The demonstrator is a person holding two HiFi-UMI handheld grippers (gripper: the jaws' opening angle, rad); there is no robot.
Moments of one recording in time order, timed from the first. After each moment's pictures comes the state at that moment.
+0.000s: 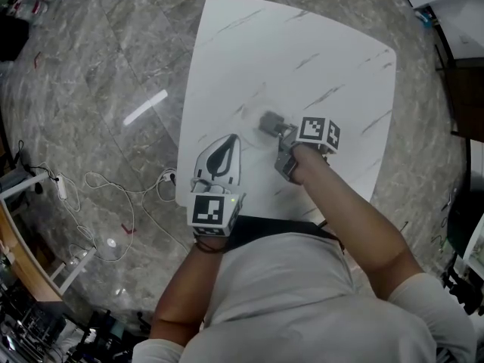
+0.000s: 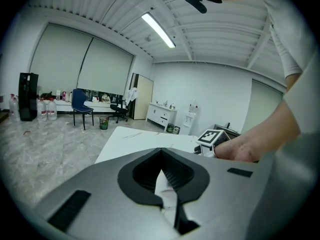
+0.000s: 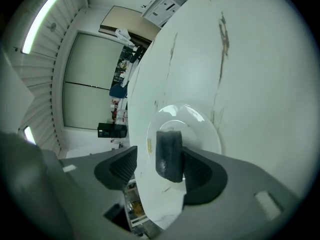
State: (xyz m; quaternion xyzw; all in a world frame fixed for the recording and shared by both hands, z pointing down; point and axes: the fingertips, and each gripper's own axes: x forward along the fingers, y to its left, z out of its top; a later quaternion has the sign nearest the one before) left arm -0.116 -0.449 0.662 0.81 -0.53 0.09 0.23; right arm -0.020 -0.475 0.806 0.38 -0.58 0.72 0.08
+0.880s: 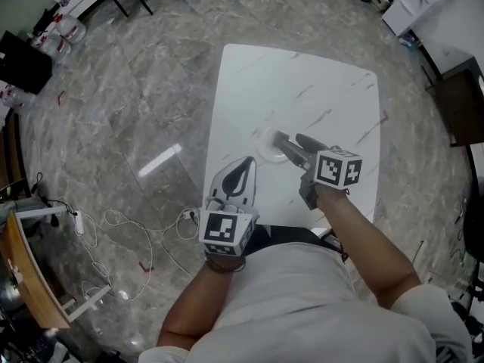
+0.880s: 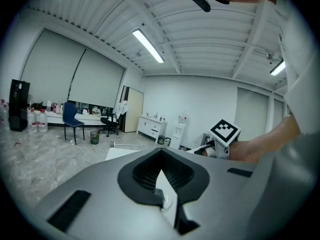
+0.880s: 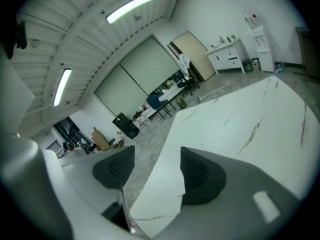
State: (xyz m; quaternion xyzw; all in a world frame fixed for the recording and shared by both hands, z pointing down) left arm -0.140 -0.377 0.526 0.85 -0.49 0.05 0.18; right arm -0.036 -0.430 0.607 0.40 -0.80 0.44 0.08
